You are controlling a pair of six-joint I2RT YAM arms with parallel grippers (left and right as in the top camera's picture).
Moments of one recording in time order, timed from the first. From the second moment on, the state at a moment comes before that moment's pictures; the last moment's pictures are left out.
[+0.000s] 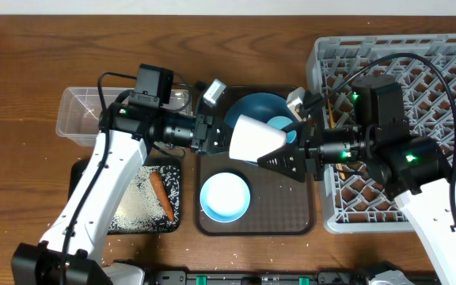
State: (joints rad) left arm -0.24 1.48 1.20 -0.85 1.40 -0.20; right arm 0.33 1.22 1.20 -0.76 -1.06 -0.04
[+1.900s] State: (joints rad) left arm -0.21 1.48 1.20 -1.02 0.70 -0.20; right arm 0.08 1.22 1.20 -1.32 -0.01 0.09
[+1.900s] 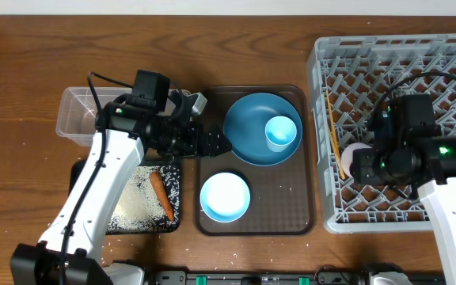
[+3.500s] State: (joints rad) left arm -0.21 1.48 1.20 -1.02 0.70 -0.20; right arm 0.08 1.22 1.03 -1.21 -0.01 0.15
